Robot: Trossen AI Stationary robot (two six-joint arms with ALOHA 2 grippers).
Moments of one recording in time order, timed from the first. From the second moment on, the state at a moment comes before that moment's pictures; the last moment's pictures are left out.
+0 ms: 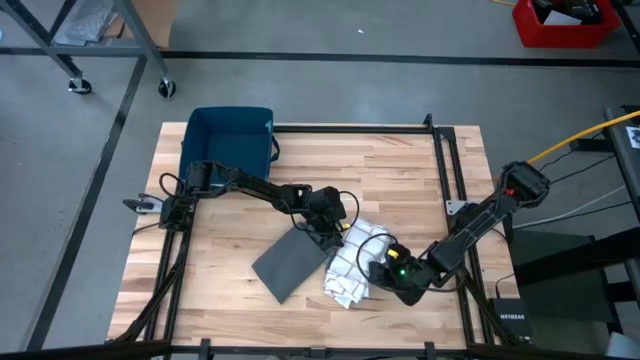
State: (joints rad) left arm 0.06 2.11 1.28 0.06 0.44 -0.42; right arm 0.75 1.51 0.75 -0.19 0.38 2.21
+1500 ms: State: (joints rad) left arm 0.05 2.11 1.28 0.06 0.44 -0.39; right arm 0.60 1.51 0.75 -0.41 0.22 2.37
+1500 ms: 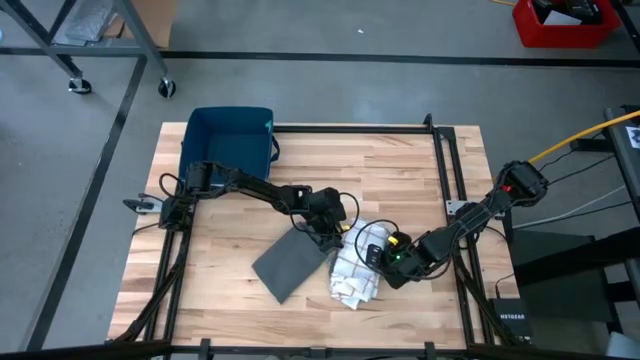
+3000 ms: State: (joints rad) left arm 0.02 2.11 1.28 0.06 0.44 -0.35; right arm 0.60 1.57 0.75 -0.45 0.08 2.12
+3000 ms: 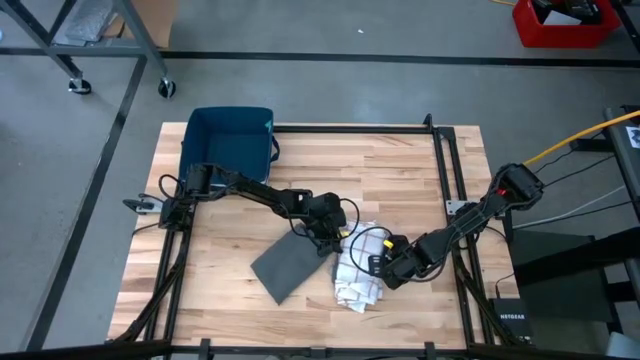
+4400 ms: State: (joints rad) left arm -0.01 2.11 1.28 0.06 0.44 -0.07; right arm 0.60 1.70 0.75 -0.11 0.37 2.11
